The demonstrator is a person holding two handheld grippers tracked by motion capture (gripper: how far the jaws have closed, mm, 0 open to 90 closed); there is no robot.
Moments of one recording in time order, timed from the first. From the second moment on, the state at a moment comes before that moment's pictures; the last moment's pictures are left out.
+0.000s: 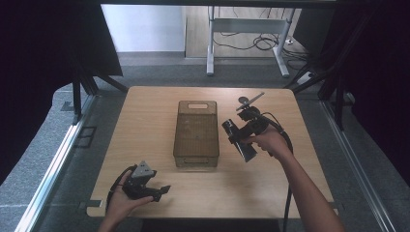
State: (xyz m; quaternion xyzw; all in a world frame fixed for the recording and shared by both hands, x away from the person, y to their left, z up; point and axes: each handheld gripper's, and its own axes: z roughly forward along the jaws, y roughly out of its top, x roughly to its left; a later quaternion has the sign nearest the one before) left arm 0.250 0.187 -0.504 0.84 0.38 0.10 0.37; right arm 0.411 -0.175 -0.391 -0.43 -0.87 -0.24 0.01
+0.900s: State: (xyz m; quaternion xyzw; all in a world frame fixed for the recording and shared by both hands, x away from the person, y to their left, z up) left arm 0.251 0.189 -0.504 0.84 0.37 0.10 0.37; right arm 0.429 -0.136 -0.379 -0.42 -0.88 -0.24 0.02
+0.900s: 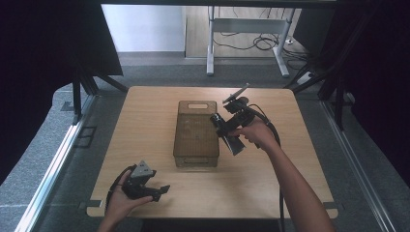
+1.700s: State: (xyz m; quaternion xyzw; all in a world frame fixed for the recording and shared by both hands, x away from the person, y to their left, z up) left arm 0.251 0.189 -0.504 0.85 0.37 0.10 0.37; right arm 0.439 -0.115 -0.375 -0.43 -0.87 -0.23 0.03
